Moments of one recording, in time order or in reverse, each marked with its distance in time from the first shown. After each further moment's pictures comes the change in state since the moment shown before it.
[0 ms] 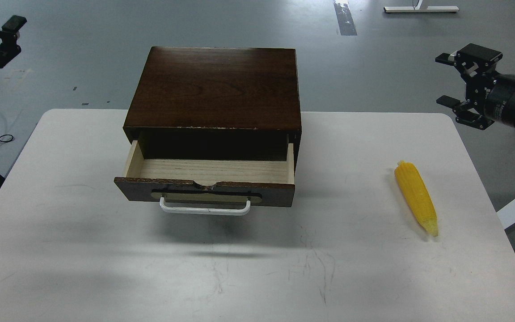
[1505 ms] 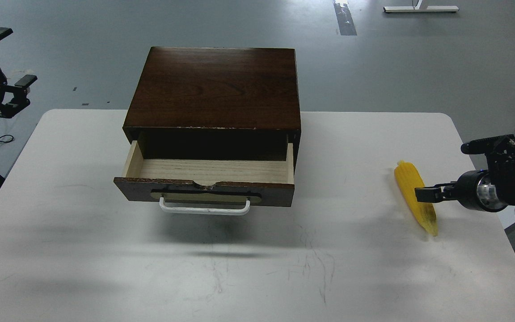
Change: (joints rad) left arm 0.073 -0.010 0.003 0.080 0.002 -0.062 -0.011; right arm -0.002 0.046 -0.474 0.086 -0.922 -0.001 0.029
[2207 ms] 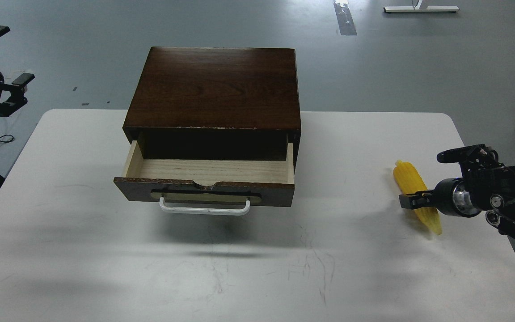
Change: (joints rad) left arm -0.003 0.006 -0.001 0.000 0.004 -0.006 -0.001; right arm 0.028 0.122 -0.078 -0.121 -0.003 -0.061 0.063
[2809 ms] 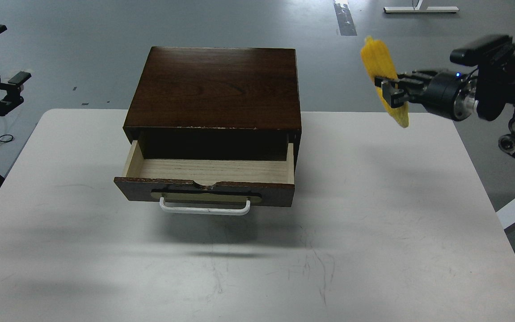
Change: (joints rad) left arm -0.002 0.014 0.001 0.000 0.014 0.001 -0.001; right arm 0.422 -0.091 -0.001 0.146 -0.162 -0.331 0.291
